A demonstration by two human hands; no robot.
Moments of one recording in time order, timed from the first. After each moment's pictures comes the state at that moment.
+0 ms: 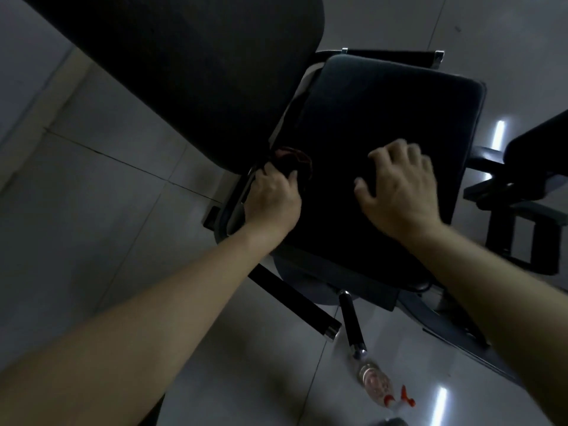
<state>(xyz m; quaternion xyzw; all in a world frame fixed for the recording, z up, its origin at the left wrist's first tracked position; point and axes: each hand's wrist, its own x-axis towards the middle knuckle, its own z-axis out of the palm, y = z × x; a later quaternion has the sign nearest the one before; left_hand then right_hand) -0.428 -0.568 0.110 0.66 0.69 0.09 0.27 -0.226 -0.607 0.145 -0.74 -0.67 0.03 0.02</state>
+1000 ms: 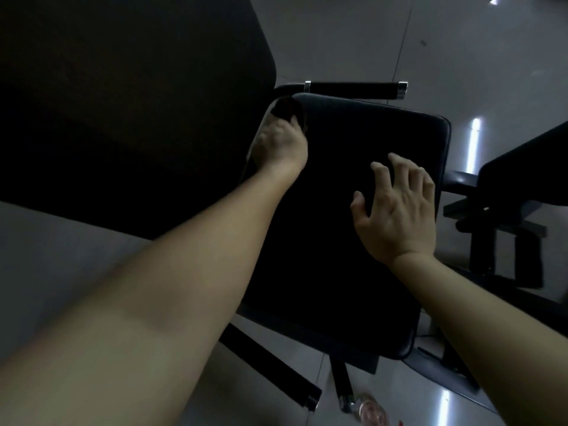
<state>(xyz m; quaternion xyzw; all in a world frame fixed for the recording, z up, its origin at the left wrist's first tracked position) -0.317 -0.404 0.120 0.65 0.71 0.05 0.26 -0.178 -0.573 0.134 -0.79 -0.61 0.03 0.07</state>
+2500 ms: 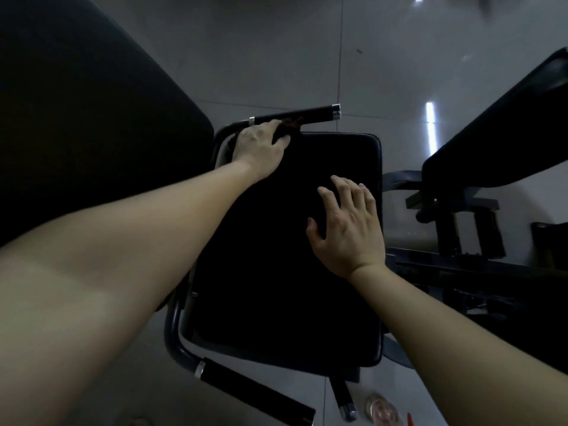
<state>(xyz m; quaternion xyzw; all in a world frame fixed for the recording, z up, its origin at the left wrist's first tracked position) -0.271 -0.343 0.117 0.83 0.49 0.07 0.27 -0.173 -0.573 0.141 -0.79 -0.61 0.09 0.08</state>
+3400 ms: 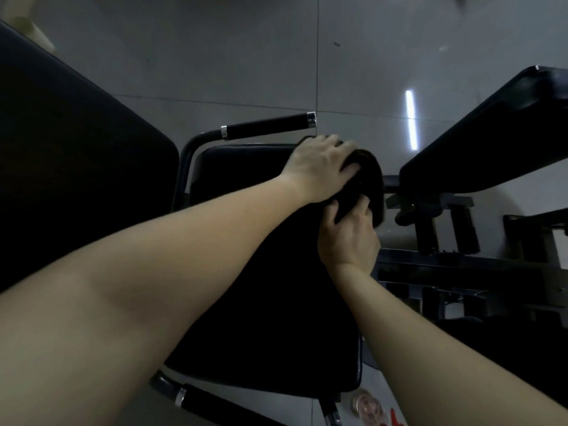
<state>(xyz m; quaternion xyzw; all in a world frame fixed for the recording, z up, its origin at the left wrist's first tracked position) -0.160 -0.405 0.137 0.95 0.26 0.02 0.15 -0.151 -0.551 0.136 -0.94 -0.21 0.18 0.22</state>
